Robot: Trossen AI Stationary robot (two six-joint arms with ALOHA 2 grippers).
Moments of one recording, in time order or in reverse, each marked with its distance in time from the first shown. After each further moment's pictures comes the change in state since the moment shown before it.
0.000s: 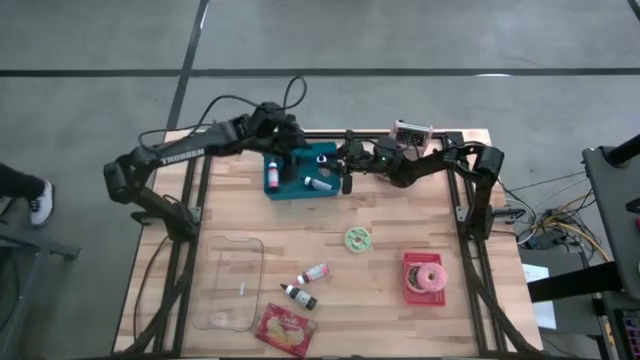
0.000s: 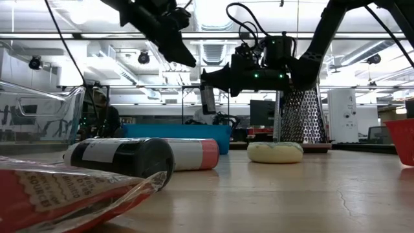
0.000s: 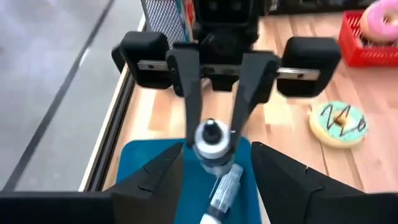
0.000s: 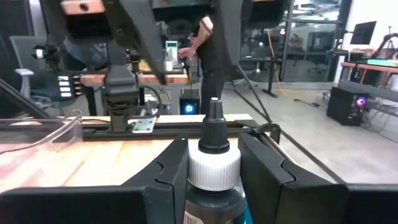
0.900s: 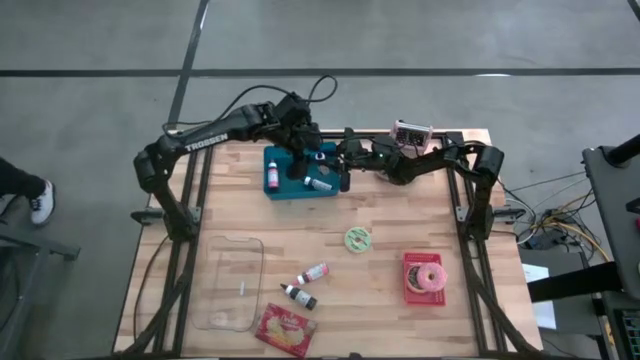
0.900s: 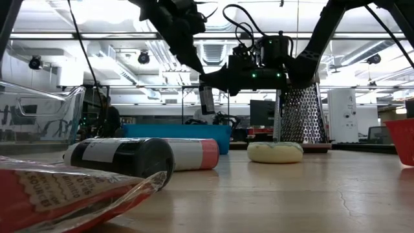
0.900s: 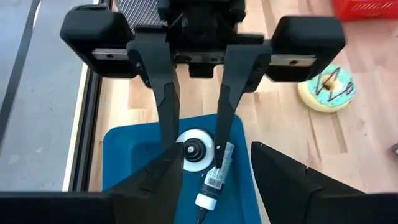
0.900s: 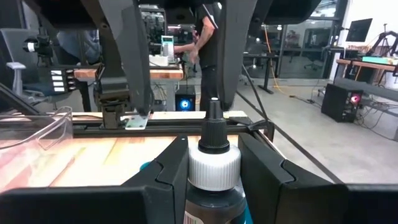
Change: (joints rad) left arm -0.016 0.238 0.355 -0.367 0.003 0.102; right arm -0.005 0.000 0.034 -0.055 0.001 -0.020
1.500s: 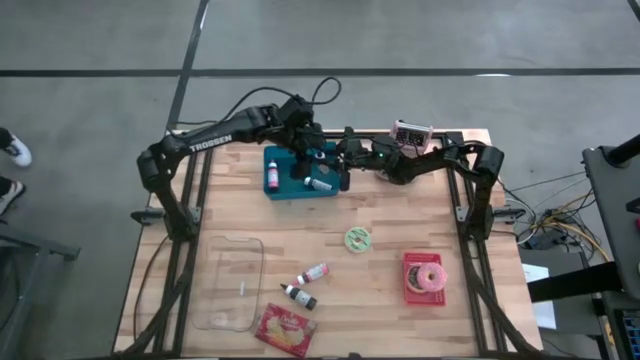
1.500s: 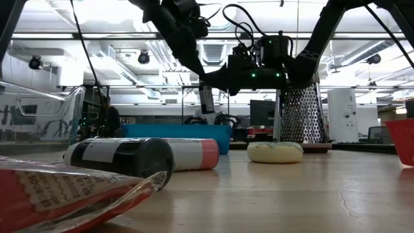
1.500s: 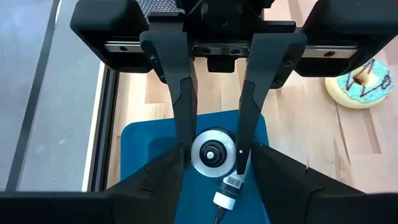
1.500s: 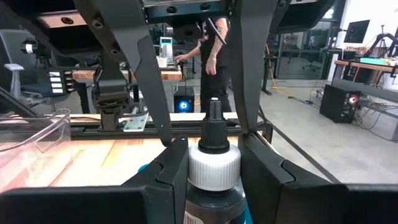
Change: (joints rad) left arm -0.010 0.025 -0.001 0.034 -0.086 0.007; right arm 0.000 0.000 0.006 0.000 0.003 0.002
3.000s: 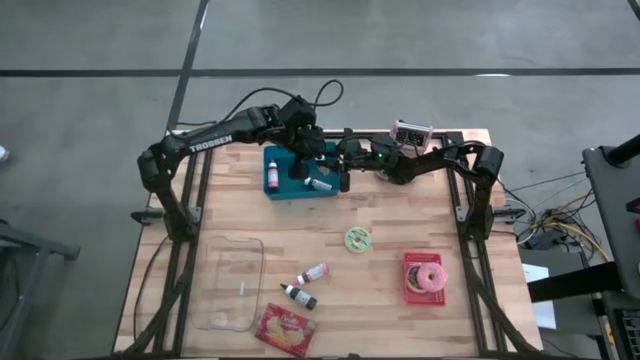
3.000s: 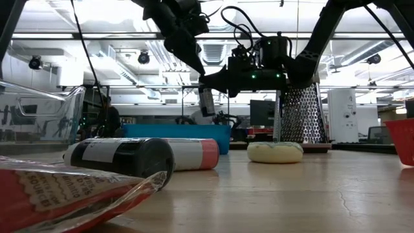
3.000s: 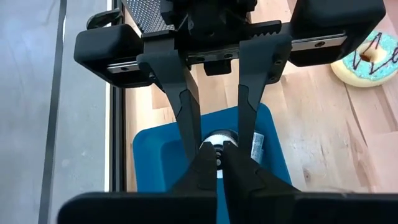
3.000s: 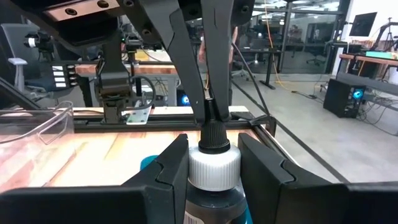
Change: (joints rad) left arm -0.008 0.004 0.020 -0.025 -0.042 0.134; right arm 0.001 0.001 0.000 -0.020 -0.011 -0.002
